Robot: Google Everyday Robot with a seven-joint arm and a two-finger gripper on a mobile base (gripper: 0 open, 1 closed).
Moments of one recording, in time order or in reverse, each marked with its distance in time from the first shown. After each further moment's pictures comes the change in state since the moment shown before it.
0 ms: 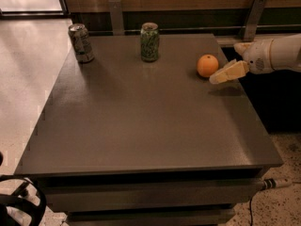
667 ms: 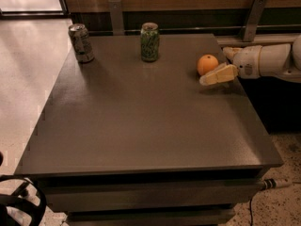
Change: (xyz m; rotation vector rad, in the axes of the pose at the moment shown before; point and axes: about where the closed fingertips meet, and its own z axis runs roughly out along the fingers) arm -0.003 0.012 0.030 -0.054 -0.114 0.036
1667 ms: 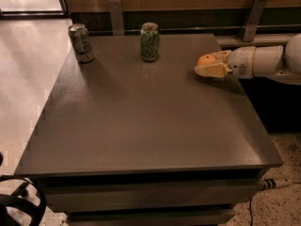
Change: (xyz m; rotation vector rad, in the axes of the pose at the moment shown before) arm -0.007 0.005 0.017 -0.035 -0.052 0.008
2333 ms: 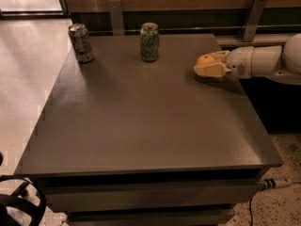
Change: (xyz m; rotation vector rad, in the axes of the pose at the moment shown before) arm 0.000 0.003 0.006 -0.010 0.000 0.000
